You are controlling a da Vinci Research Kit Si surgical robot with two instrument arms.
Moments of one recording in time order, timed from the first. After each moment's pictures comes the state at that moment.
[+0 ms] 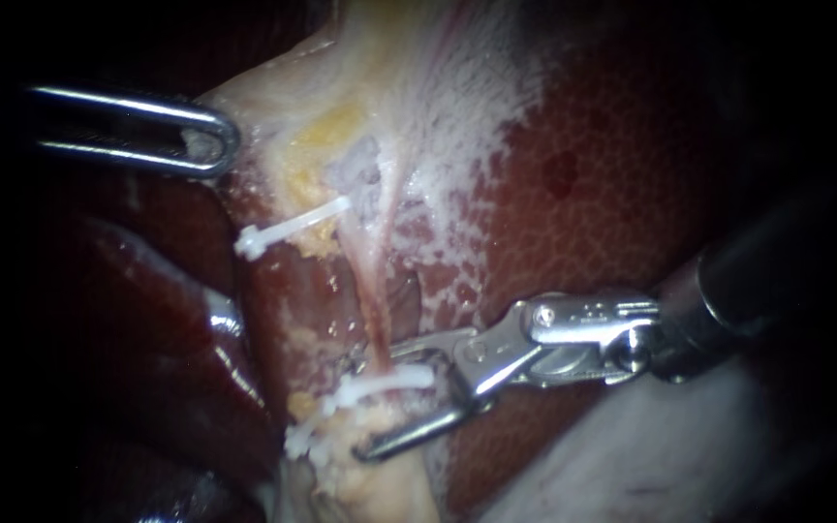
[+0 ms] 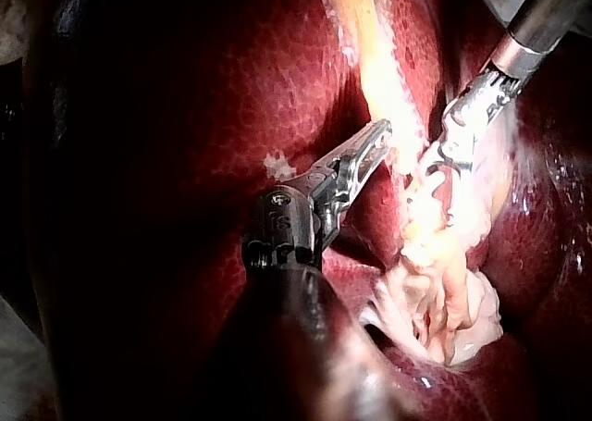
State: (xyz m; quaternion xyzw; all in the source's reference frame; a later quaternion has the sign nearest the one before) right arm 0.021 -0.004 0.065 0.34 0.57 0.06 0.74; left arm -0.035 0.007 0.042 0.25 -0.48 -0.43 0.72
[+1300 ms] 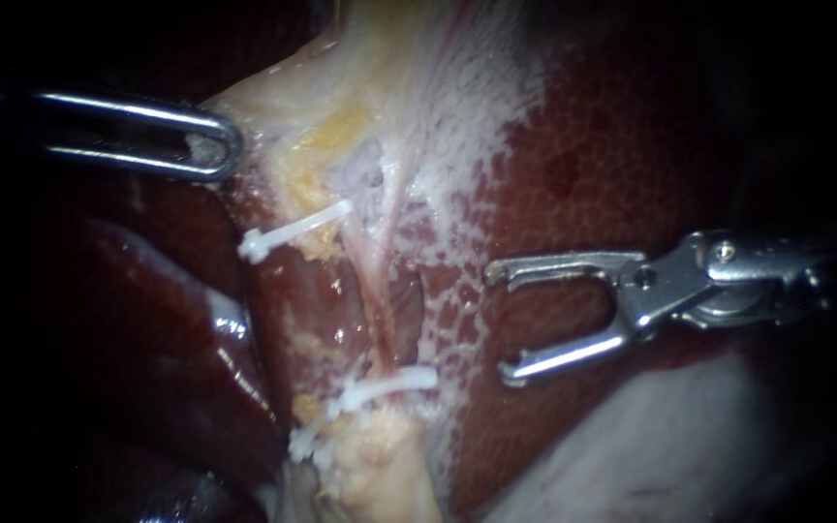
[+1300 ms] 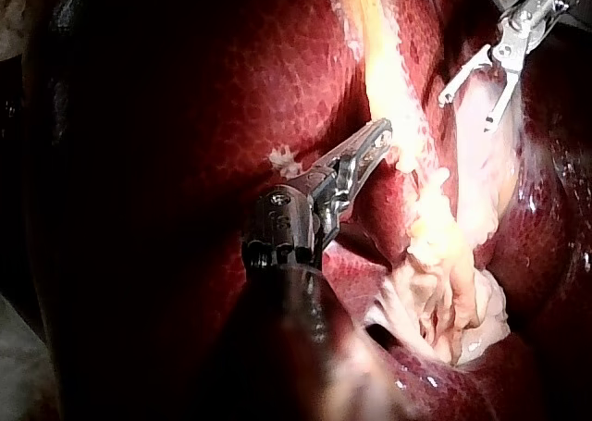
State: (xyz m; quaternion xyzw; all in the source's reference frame) right arm 0.007 0.003 0.058 0.28 0.58 0.10 0.76; left arm -0.035 0.006 0.045 0.25 -0.48 -0.43 0.72
